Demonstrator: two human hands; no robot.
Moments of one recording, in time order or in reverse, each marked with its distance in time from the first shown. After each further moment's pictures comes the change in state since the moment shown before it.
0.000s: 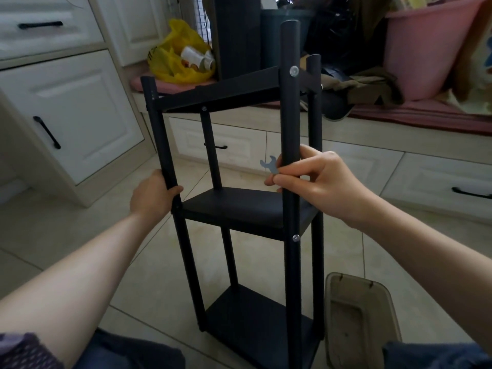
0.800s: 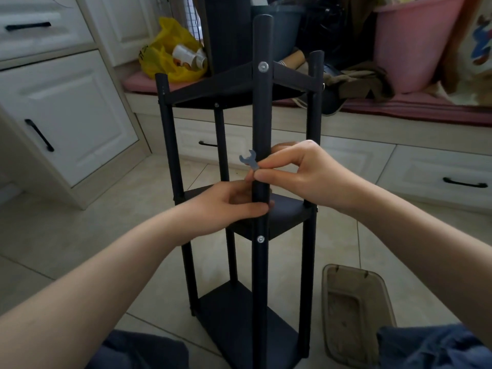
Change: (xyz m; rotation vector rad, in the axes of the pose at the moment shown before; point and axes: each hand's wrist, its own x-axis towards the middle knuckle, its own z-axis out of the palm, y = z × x) left_hand -0.095 0.105 -0.028 -0.571 -0.843 0.341; right_hand 0.006 -0.023 0.002 -0.093 -0.100 -0.047
